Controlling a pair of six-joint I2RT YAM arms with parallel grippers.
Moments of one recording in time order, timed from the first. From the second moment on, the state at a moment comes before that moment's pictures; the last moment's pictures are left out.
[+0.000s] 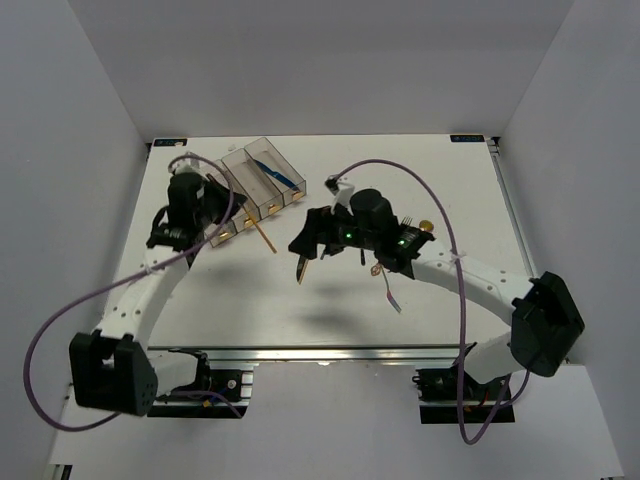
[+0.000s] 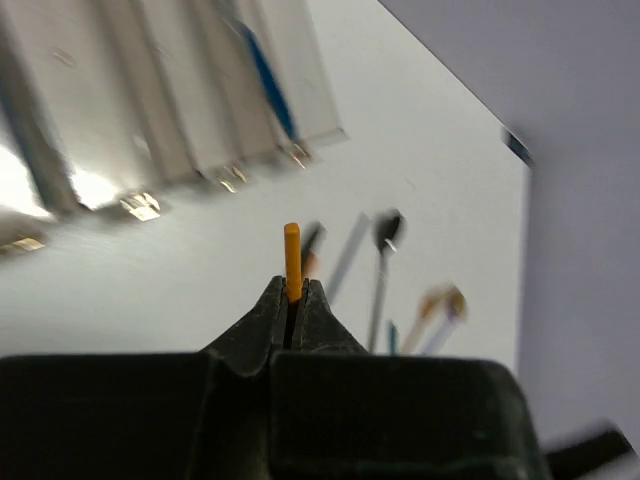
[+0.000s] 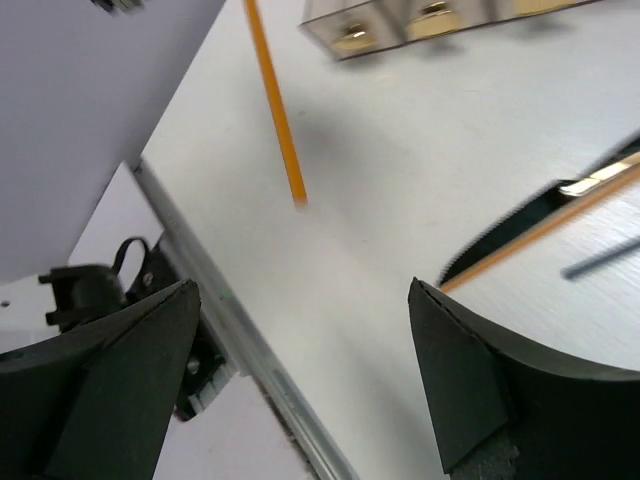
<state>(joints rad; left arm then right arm) -0.17 1.14 0.86 -0.09 0.18 -0.79 0.87 1.46 1.08 -0.01 -0.29 0.54</state>
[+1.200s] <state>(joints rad) 0.07 1.77 1.72 -0.69 -0.38 -0.55 0.83 1.66 1.25 -0.35 0.13 0.51</state>
